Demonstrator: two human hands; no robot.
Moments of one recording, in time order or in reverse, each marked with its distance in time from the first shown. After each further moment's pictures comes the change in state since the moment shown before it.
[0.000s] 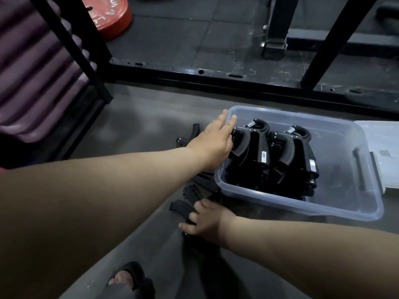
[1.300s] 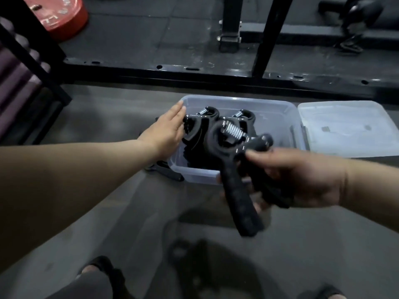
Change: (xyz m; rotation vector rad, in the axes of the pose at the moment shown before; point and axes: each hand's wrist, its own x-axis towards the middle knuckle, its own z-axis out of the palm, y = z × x) left_hand -0.011 0.009 0.001 0.167 0.085 0.064; right_hand -0.246 0.087 -0.118 2.400 0.119 0.226
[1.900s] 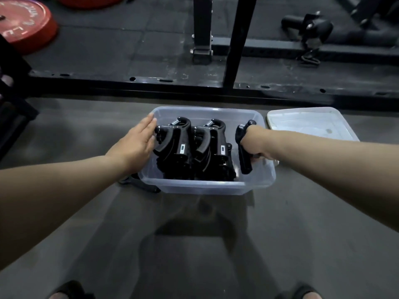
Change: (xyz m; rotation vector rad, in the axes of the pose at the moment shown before) left_hand 0.000 -0.006 0.005 -0.066 0.002 -0.067; right_hand 0.049 -0.027 -0.112 -0.892 0.915 0.344
